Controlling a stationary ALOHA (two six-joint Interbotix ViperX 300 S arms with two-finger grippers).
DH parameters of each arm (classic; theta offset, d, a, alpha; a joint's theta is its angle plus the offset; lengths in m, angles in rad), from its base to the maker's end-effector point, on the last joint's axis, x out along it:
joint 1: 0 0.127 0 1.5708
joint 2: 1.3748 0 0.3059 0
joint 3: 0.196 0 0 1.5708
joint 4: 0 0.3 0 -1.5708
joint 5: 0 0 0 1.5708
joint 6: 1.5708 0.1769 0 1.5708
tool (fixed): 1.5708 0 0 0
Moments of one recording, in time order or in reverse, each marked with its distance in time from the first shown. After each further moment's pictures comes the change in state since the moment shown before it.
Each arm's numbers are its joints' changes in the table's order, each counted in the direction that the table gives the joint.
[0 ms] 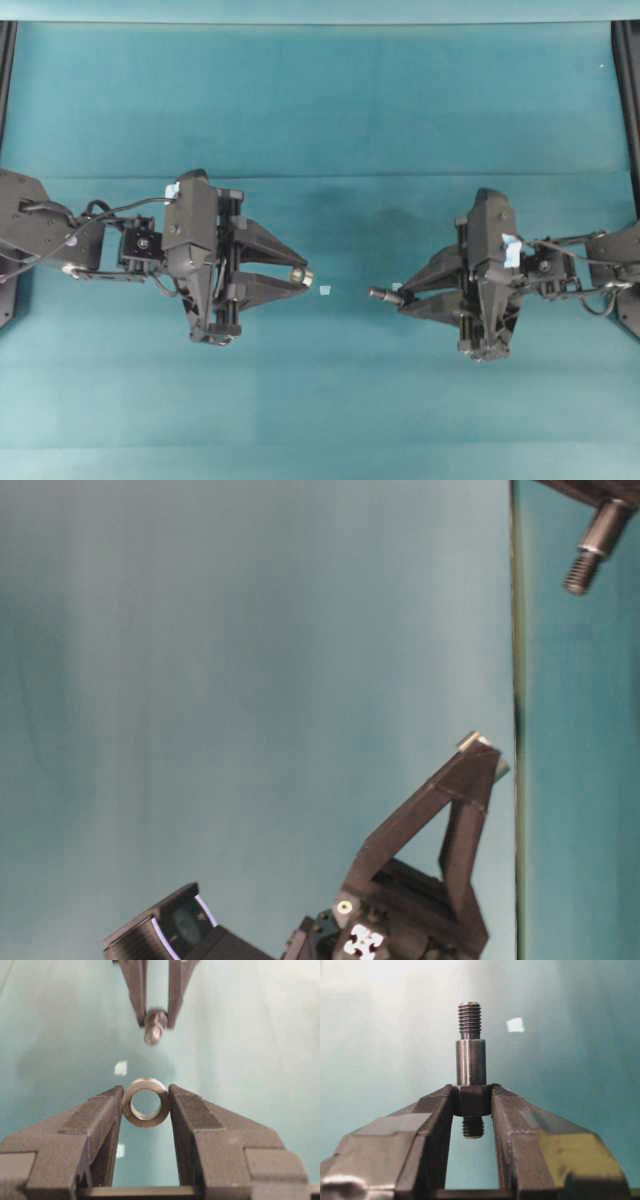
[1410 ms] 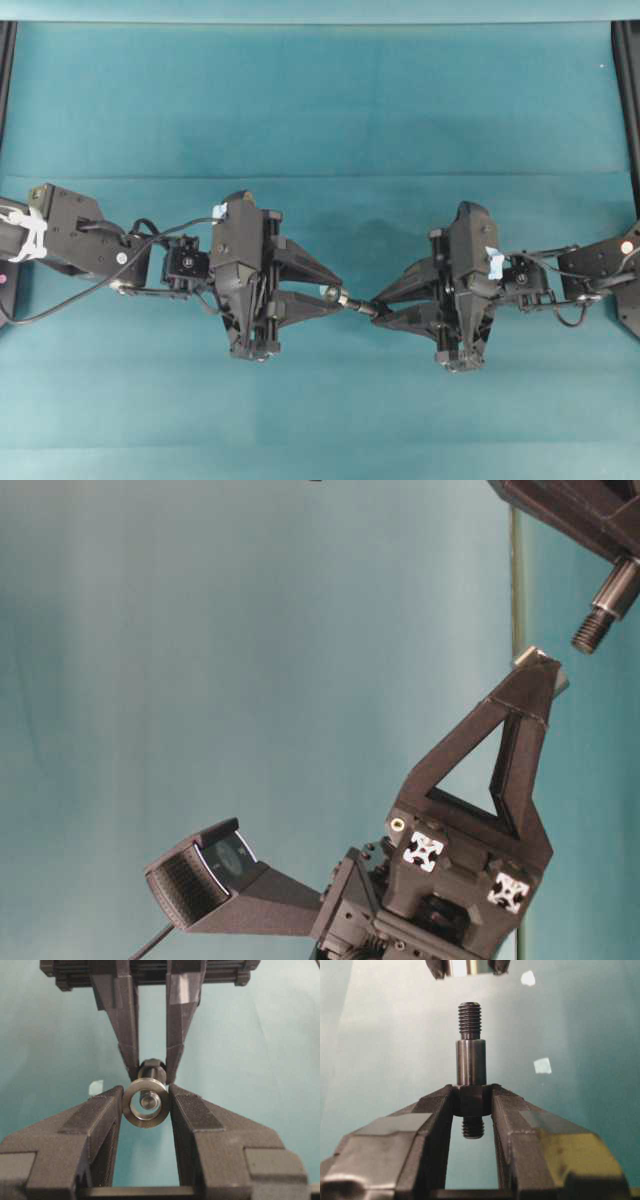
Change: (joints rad) left arm -0.026 -0.160 0.103 0.000 0.066 -0.026; right arm 0.017 -0.127 0.041 0.003 0.218 0.009
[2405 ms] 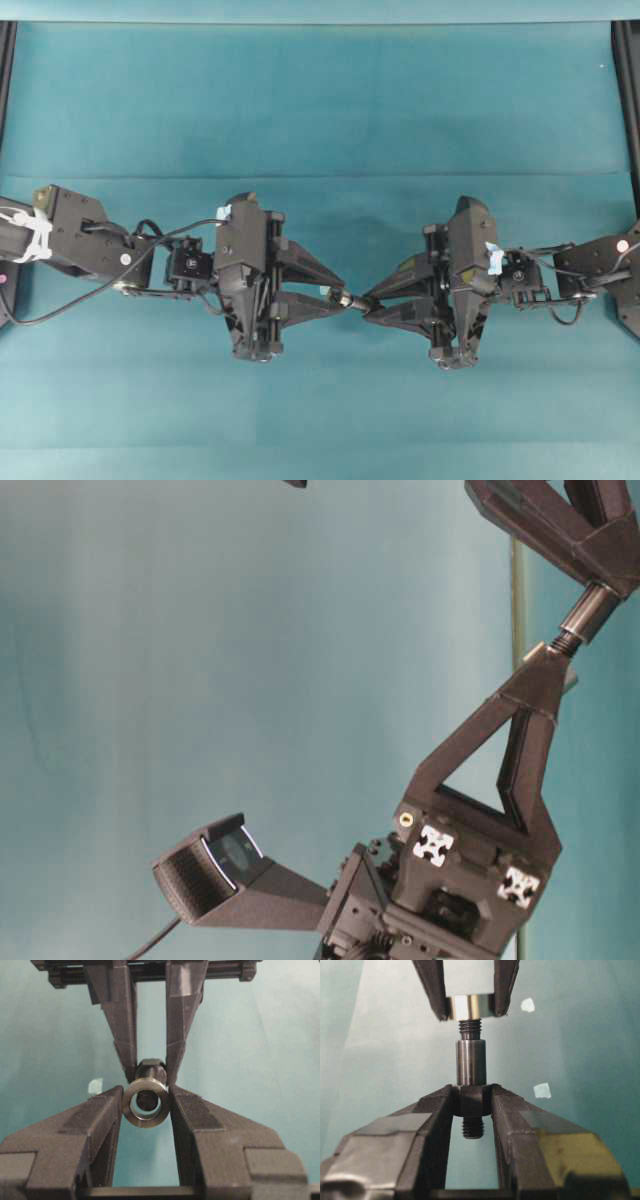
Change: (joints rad) left arm -0.002 -0.017 0.014 0.000 -0.002 0.000; right arm -0.009 -0.006 0.017 0.000 0.031 -0.002
